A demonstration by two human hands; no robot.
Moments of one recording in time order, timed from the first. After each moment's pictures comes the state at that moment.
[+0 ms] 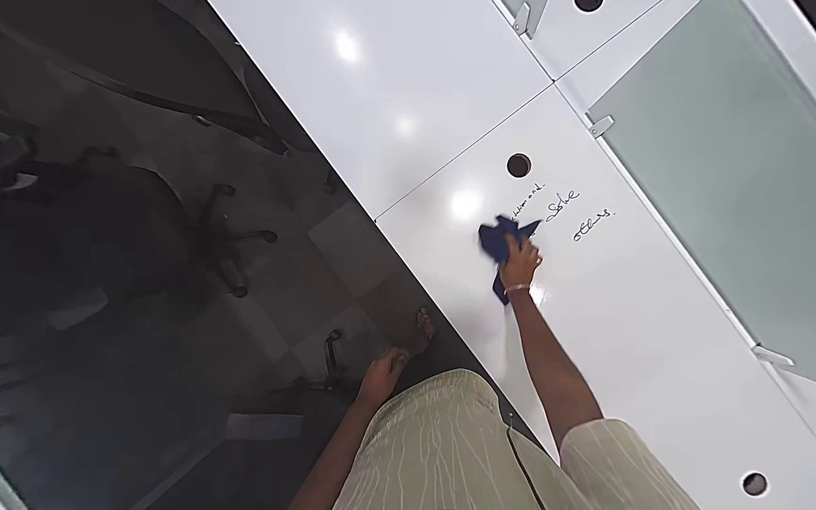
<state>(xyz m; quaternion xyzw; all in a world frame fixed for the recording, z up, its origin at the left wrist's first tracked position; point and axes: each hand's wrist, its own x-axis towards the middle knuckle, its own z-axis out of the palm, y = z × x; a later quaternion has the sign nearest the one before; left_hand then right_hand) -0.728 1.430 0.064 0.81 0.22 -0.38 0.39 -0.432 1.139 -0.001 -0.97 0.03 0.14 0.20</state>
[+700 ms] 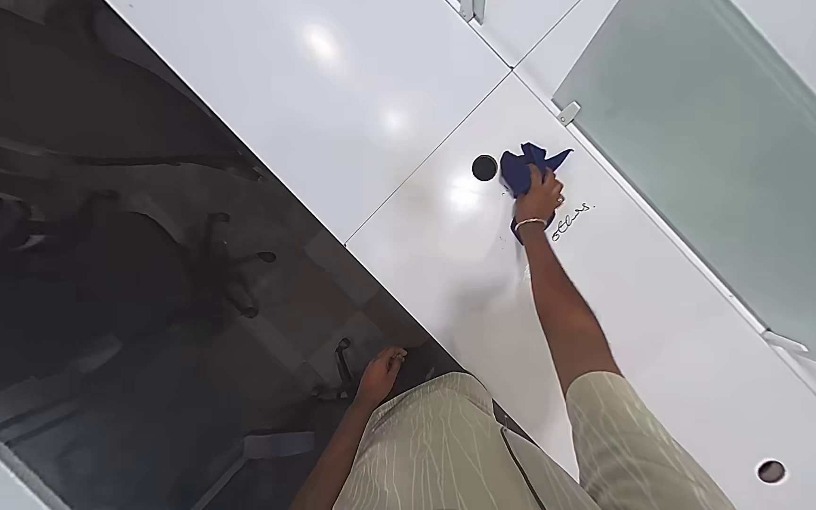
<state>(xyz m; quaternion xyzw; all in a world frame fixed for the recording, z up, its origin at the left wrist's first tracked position) -0.666 1.409 0.057 0.82 0.20 -0.39 0.37 -0.250 1.080 0.000 -0.97 0.15 0.09 0.19</state>
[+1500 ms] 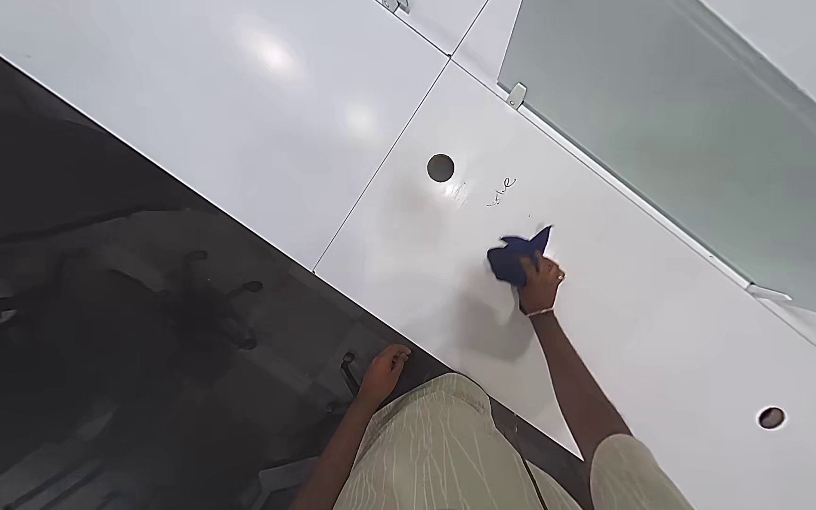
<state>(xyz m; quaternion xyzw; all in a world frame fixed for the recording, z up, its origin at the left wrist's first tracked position) -0.603 1.385 0.049 0.82 0.11 -0.45 0.35 -0.460 0.987 -0.009 -0.97 0.10 0.10 0.19</state>
